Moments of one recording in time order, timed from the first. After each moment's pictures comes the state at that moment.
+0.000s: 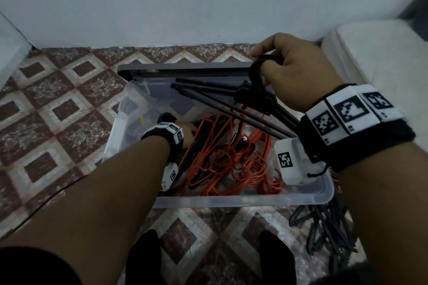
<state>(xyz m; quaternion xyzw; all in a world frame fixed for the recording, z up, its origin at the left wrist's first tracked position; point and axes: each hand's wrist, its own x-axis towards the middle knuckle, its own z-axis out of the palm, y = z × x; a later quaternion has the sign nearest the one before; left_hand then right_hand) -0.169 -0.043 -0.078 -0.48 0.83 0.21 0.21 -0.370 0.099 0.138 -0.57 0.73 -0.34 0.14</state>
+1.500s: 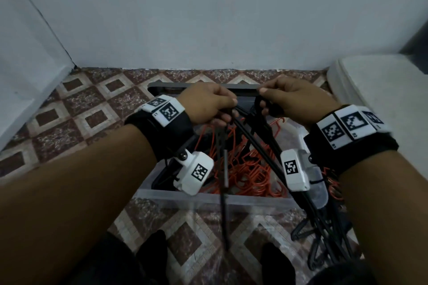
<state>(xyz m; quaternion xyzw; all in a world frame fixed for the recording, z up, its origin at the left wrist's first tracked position) -0.176 0.060 0.142 -0.43 0.62 0.61 -0.21 -0.372 0.128 0.149 -0.50 0.65 -0.41 0.41</state>
